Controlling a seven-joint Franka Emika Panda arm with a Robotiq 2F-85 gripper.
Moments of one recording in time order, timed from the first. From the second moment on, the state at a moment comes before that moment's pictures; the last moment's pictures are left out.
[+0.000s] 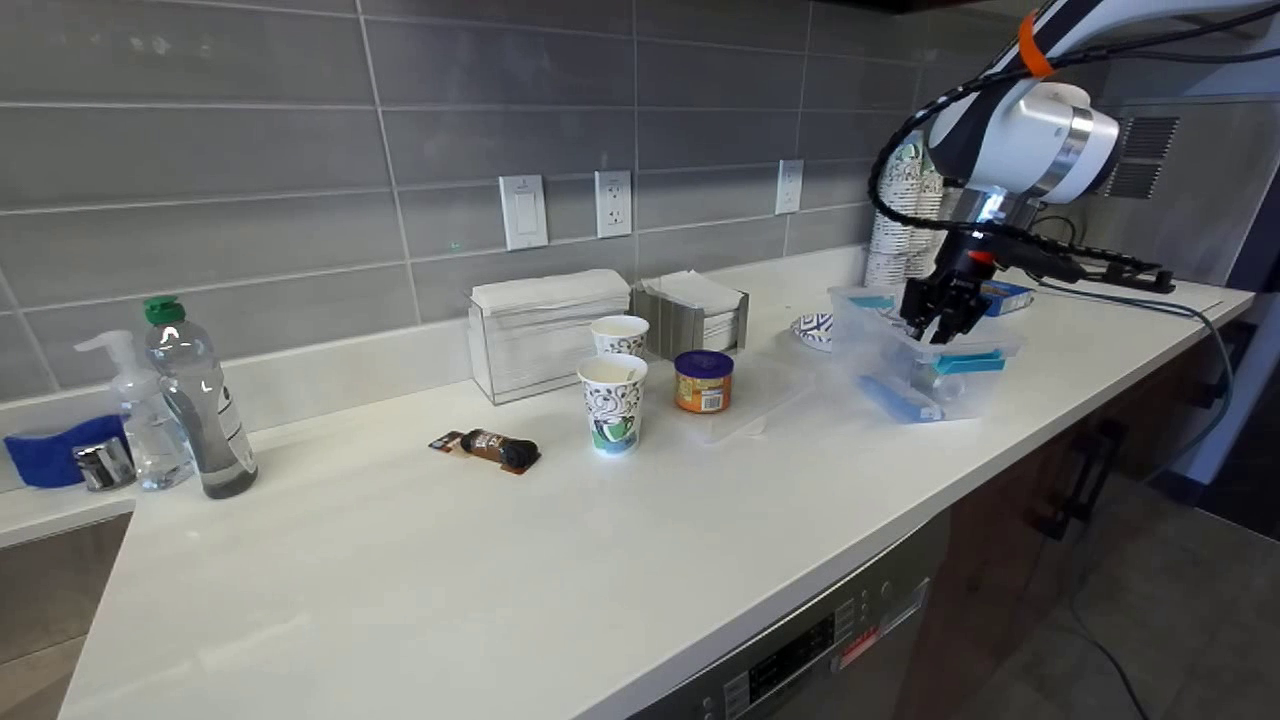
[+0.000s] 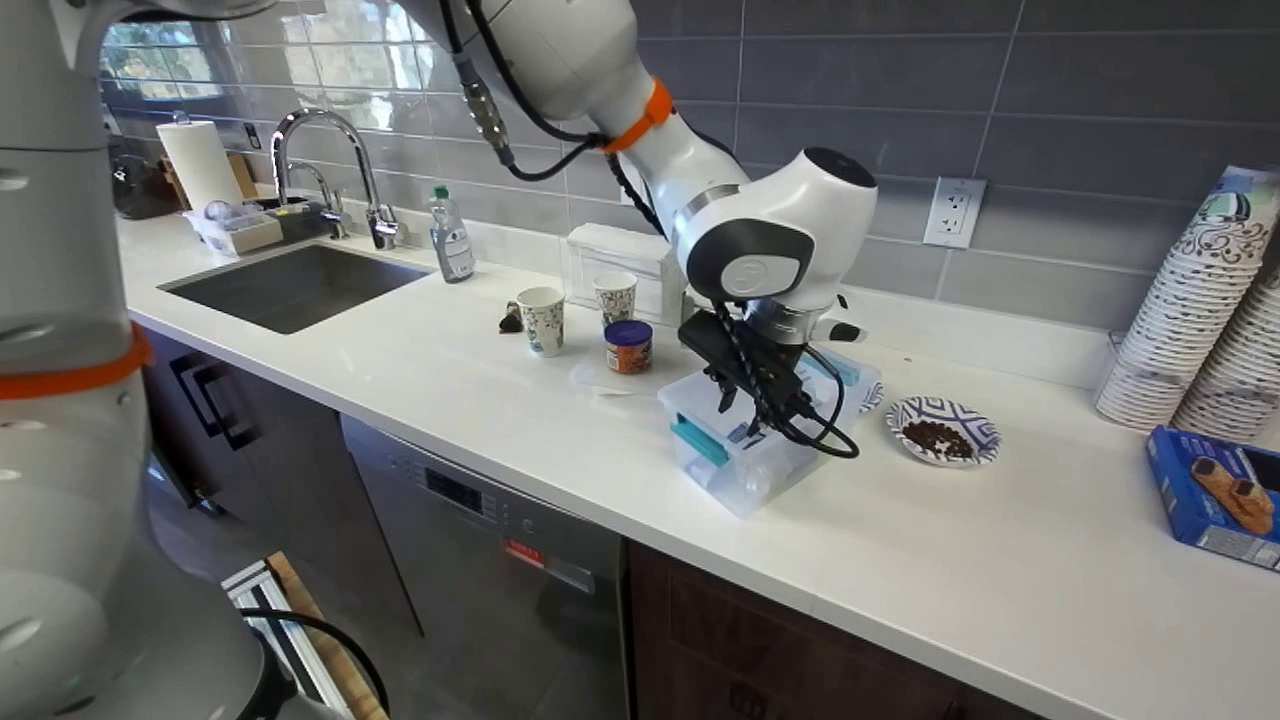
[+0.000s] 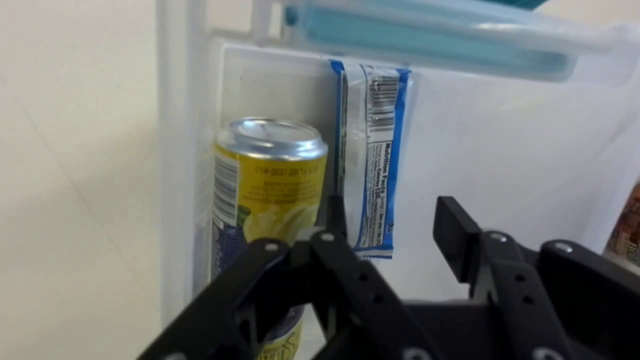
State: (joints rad) arm -0.19 0.28 -0.09 -2.10 0.42 2.34 -0.53
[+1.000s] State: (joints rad) arm -0.22 0.36 -0.03 -2.07 0.39 2.34 -0.54
